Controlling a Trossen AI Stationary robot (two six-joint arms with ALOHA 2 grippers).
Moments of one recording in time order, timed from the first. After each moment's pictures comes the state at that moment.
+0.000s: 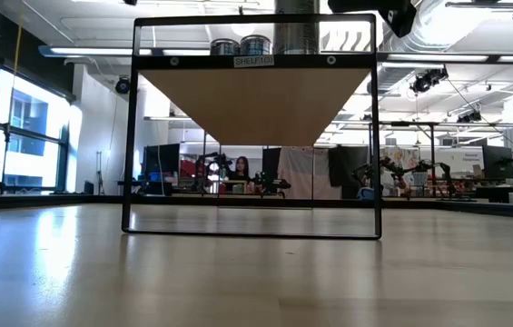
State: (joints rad) left arm -0.16 0.85 0.82 -0.01 -0.30 -0.25; right arm 0.41 1.25 0.94 -0.19 0.55 0.46
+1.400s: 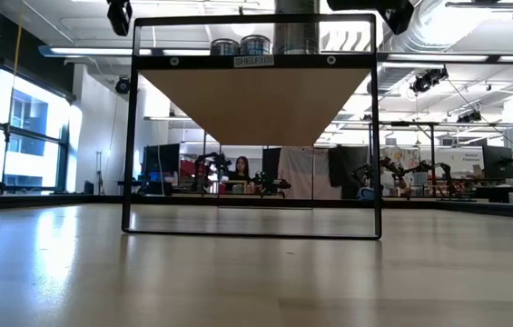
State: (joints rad) left arm -0.16 0.75 0.57 0.21 -0.29 -0.27; right arm 0.41 1.25 0.94 -0.18 0.54 0.41
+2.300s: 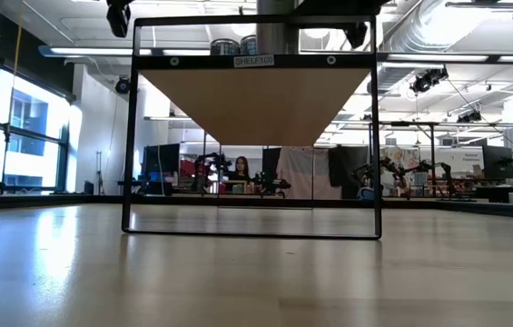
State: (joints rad) left arm -0.16 0.75 0.57 0.21 -0.33 -0.28; right arm 0.24 1.35 0.93 0.03 0.41 0.20
